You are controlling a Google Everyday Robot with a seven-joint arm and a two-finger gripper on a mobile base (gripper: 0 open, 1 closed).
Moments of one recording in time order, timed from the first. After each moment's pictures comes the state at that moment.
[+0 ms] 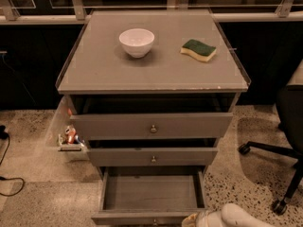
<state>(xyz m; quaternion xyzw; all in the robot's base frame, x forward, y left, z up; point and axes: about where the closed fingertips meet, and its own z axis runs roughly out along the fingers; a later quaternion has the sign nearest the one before) 0.397 -0.189 0.170 -0.56 0.75 0.23 0.27</state>
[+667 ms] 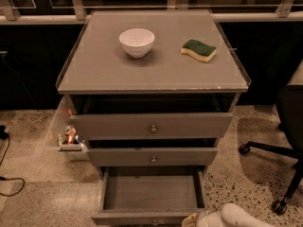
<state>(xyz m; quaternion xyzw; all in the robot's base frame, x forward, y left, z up) 0.396 -0.188 0.169 -0.56 0.75 0.23 0.27</state>
